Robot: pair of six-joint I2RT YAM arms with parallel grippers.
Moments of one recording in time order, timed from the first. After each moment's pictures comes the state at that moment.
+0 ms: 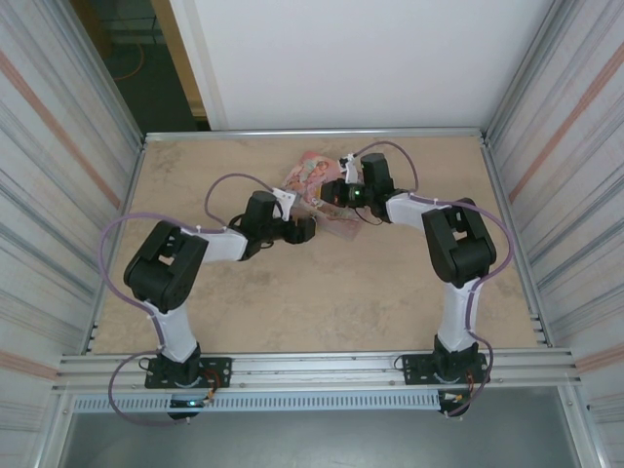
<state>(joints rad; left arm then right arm) -0.50 1.84 0.88 0.36 0.37 -0.27 0.39 2.00 1.23 0.22 -0.68 0.63</state>
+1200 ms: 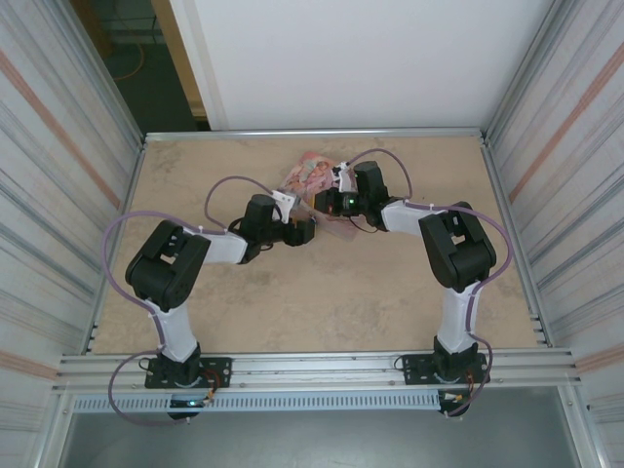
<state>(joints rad) -0.50 1.84 0.84 0.44 0.37 -0.26 0.45 1.97 1.16 0.27 -0.68 0.65</state>
